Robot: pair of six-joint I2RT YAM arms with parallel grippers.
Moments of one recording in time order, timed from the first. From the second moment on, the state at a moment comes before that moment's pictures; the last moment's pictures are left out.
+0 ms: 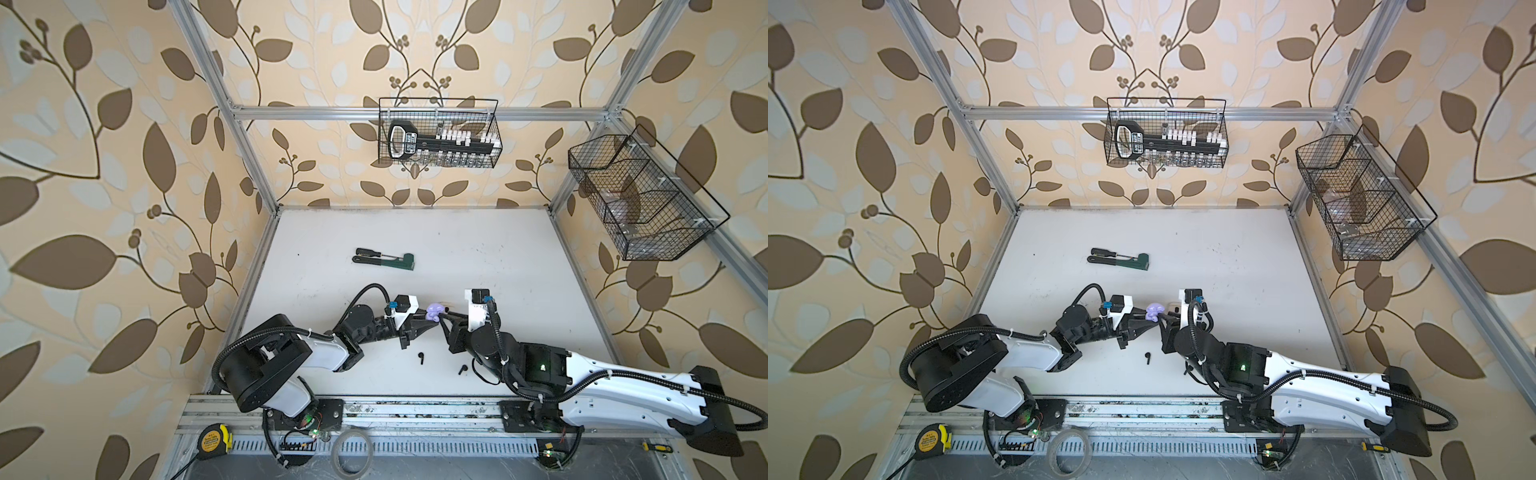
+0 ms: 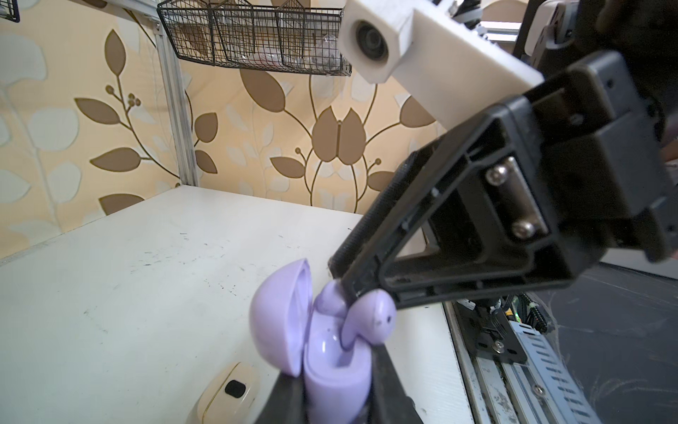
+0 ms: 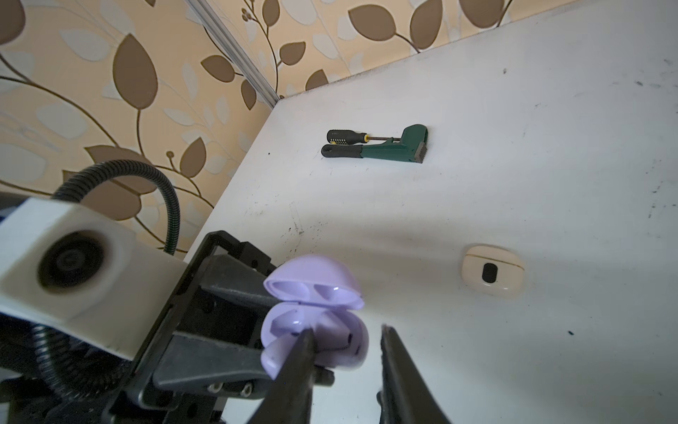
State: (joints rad) left arm -0.79 1.48 0.32 1.25 0.58 -0.11; right arm 1.22 0.90 0.61 -0.22 0.63 0.86
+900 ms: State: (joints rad) left arm -0.79 1.48 0.30 1.24 0.52 -0.07; right arm 1.24 0.95 0.64 -0.24 0.62 0.90
